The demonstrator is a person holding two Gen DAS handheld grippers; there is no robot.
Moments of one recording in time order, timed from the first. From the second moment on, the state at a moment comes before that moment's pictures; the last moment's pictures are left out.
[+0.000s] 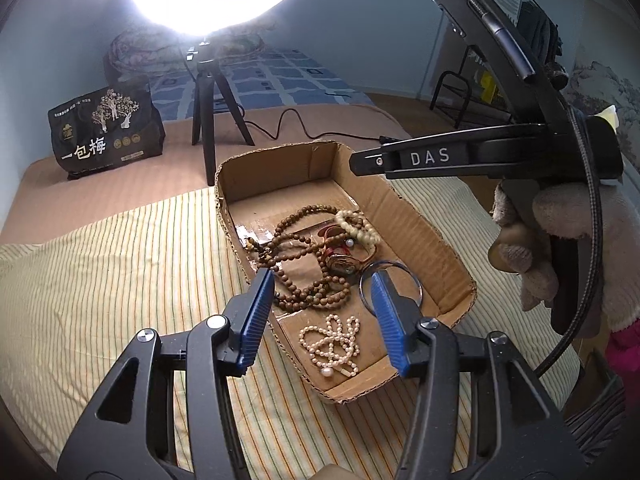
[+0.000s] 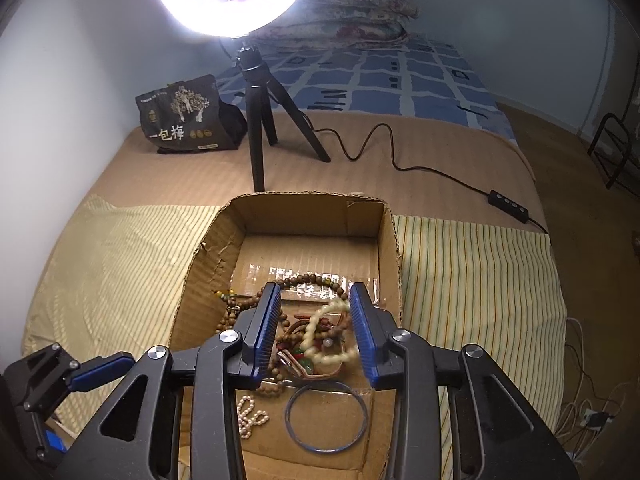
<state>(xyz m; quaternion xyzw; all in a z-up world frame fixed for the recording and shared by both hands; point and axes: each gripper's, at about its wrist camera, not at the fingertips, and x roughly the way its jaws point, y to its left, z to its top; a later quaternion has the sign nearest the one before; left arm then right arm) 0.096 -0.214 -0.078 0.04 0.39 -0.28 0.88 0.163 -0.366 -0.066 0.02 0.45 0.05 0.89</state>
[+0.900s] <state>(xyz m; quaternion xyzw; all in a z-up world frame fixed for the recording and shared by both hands) 0.063 -0.165 -0.031 0.04 0.36 -0.26 0.90 0.094 -0.347 -0.013 0.00 0.39 0.03 0.92</state>
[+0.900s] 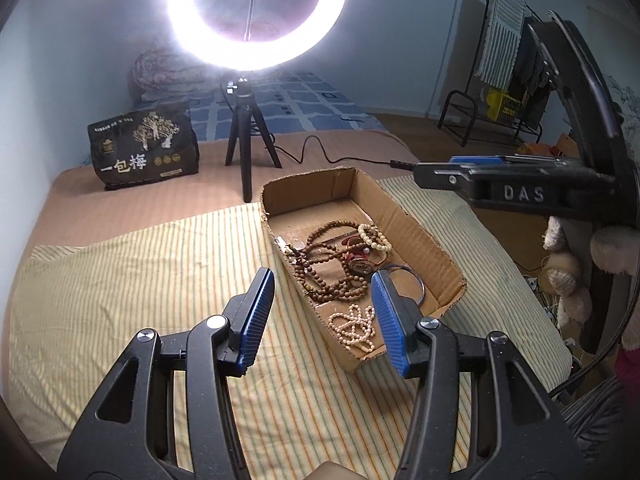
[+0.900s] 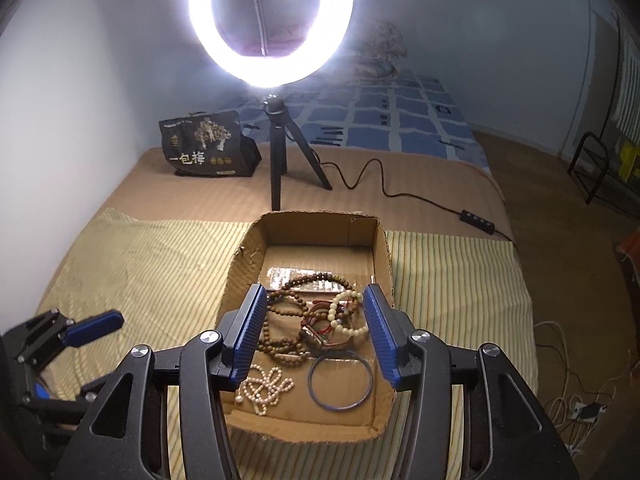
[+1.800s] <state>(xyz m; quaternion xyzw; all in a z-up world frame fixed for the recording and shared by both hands) 0.031 -0.123 0.000 0.08 0.29 -0.19 0.93 0.022 -0.317 0.009 -0.01 0.33 0.01 0.95</state>
